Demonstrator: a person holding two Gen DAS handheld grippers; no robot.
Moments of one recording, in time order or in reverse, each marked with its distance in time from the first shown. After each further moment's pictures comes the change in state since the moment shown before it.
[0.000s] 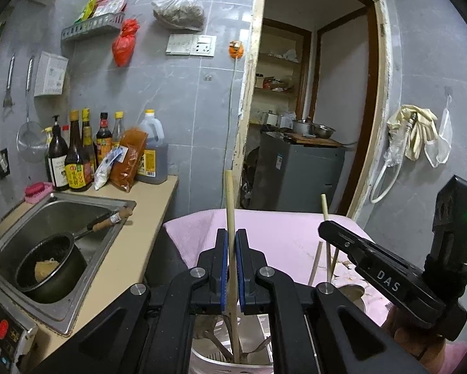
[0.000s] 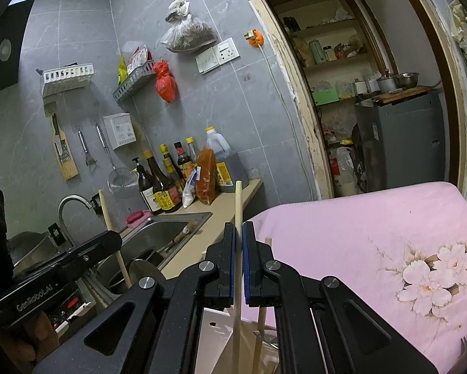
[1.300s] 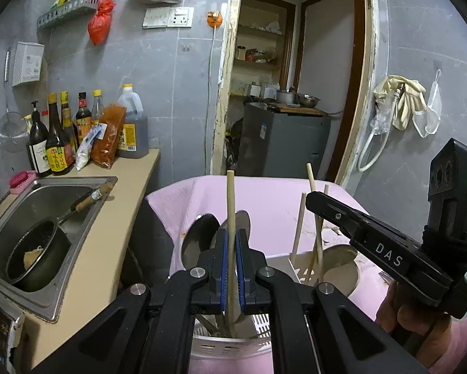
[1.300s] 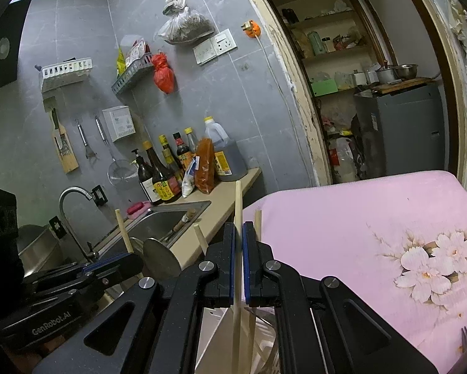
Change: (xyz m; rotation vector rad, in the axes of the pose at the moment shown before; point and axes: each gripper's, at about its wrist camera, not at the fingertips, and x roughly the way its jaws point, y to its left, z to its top) left arm 0.011 -0.014 -0.021 0.042 0.144 -0.069; right arm -0.002 -0.005 -0.014 0.015 0.041 0.000
